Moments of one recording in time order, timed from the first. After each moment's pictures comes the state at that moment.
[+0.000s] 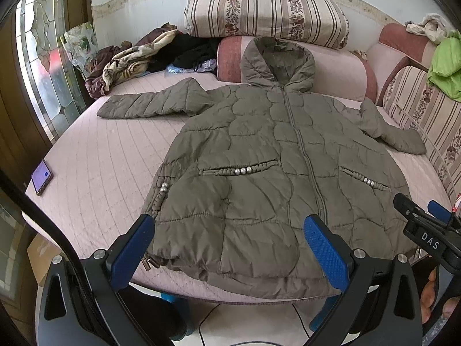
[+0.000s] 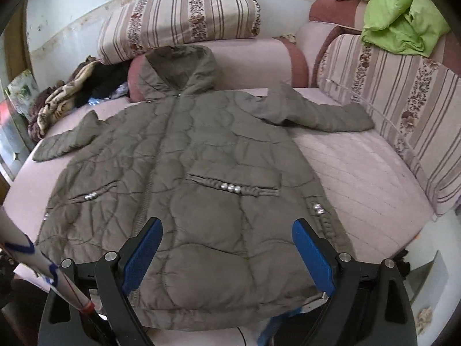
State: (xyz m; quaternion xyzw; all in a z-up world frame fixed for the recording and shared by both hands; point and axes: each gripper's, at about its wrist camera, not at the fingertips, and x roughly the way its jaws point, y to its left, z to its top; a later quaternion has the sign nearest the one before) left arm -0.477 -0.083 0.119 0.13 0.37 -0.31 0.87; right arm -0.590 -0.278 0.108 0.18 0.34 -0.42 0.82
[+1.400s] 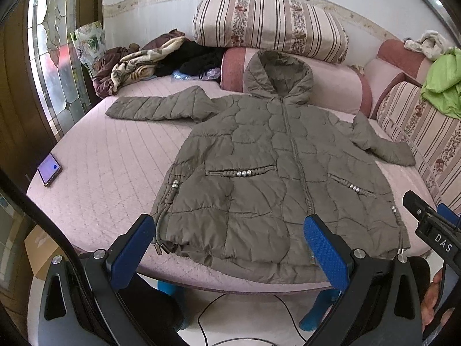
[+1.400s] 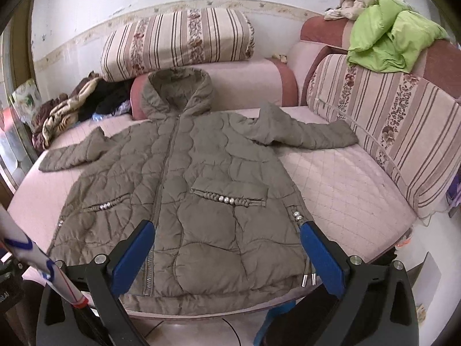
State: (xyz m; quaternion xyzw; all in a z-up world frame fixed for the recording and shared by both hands) left arm -0.500 -0.046 0.151 0.10 0.36 -0.31 0.87; right arm -0.618 -0.236 0.160 0.16 0.30 -0.43 0.84
